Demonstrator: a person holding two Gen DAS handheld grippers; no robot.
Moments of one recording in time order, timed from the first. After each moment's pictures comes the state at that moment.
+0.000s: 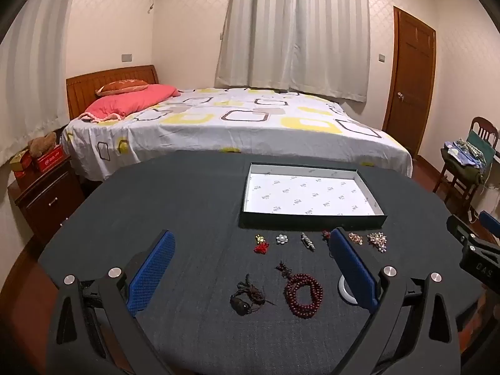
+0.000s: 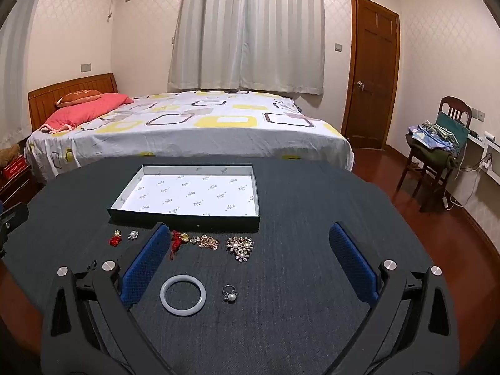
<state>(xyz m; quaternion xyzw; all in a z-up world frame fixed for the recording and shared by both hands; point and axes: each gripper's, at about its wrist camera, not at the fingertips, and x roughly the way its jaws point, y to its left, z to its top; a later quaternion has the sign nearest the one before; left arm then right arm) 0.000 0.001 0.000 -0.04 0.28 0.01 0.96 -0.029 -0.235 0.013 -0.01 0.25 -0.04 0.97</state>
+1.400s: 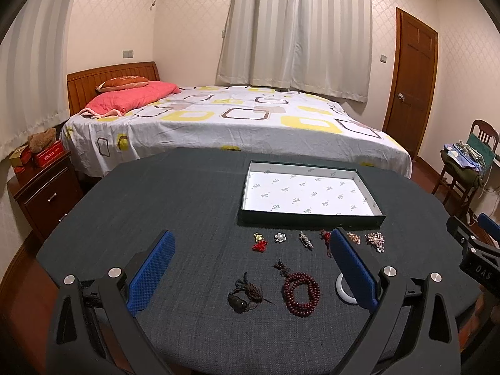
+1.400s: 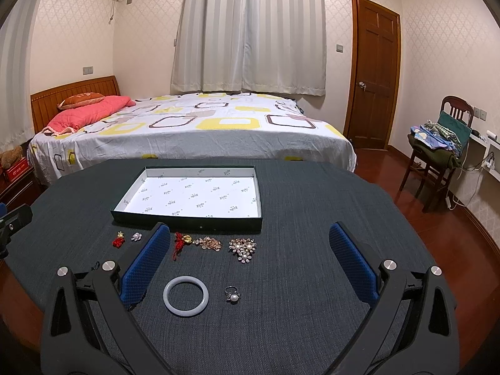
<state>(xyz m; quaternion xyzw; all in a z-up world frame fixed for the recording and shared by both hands) -0.002 -0.001 -0.001 -0.03 0.28 0.01 0.96 -0.030 -0.233 0.012 -0.01 0.25 -0.03 0.97</state>
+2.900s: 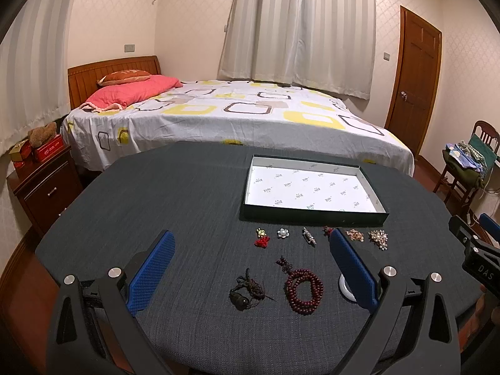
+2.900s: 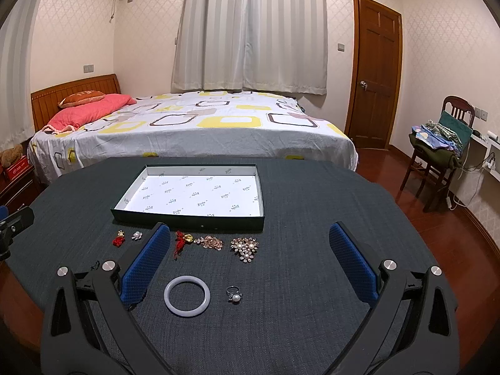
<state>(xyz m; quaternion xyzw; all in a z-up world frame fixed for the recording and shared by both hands) -0.006 0.005 -0.010 -0.04 0.28 0.02 0.96 -0.029 -0.231 0.013 -0.01 0.25 -0.03 0.97</state>
